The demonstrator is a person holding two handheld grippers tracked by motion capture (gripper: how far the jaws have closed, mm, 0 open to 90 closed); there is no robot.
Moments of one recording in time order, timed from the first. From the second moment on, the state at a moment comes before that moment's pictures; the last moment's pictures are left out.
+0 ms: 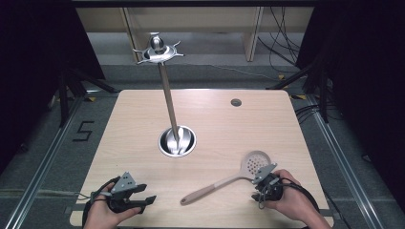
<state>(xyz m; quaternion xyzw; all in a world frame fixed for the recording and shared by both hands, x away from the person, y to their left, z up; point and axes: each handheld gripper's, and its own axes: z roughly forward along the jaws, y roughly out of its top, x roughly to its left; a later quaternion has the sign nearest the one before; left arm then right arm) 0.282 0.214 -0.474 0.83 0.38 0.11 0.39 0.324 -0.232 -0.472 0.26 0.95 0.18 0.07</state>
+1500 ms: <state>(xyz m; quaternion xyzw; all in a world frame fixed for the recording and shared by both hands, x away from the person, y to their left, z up) 0.273 0.235 -0.478 0.81 0.42 0.10 0.41 0.374 -0.110 -0.460 -0.07 0.99 0.08 0.03</state>
